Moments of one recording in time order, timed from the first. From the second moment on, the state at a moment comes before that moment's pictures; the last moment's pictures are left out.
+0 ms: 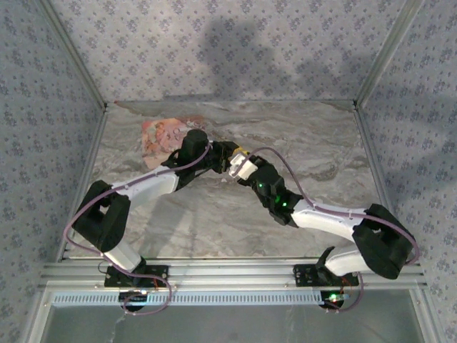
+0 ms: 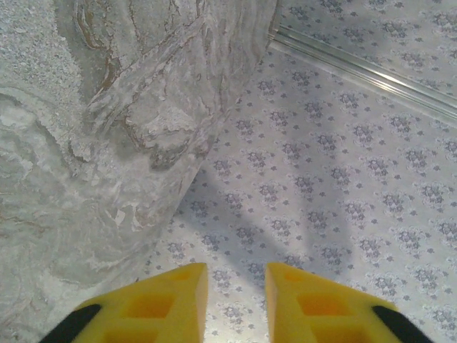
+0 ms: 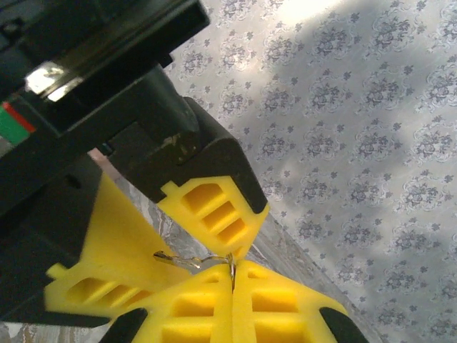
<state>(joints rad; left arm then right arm) -0.64 1.61 1.00 0.25 0.43 -1.79 0.86 1.36 0.64 0.57 0.47 -0.62</state>
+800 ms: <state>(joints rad) -0.62 1.62 1.07 0.20 0.40 -1.41 0.49 1.06 0.65 0.24 -0.09 -0.13</state>
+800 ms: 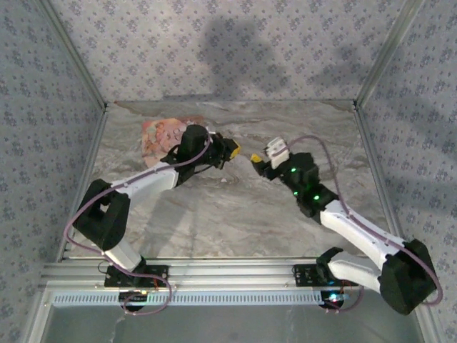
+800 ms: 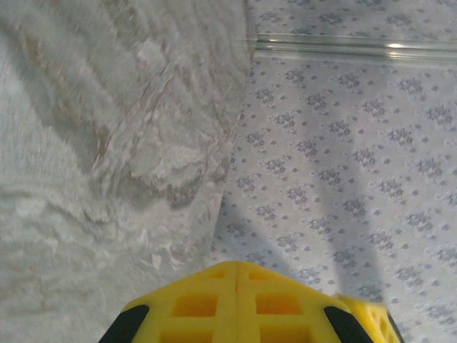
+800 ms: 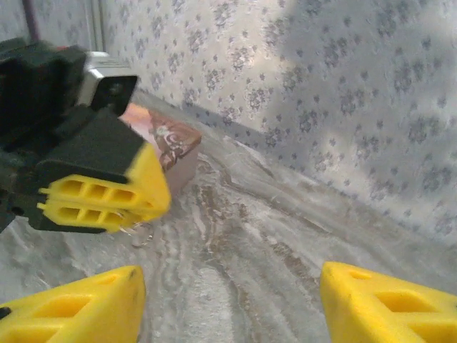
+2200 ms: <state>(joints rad) -0.63 1.53 1.14 0.18 0.58 -0.72 0.34 1.44 0.77 0.66 -0.96 0.76</state>
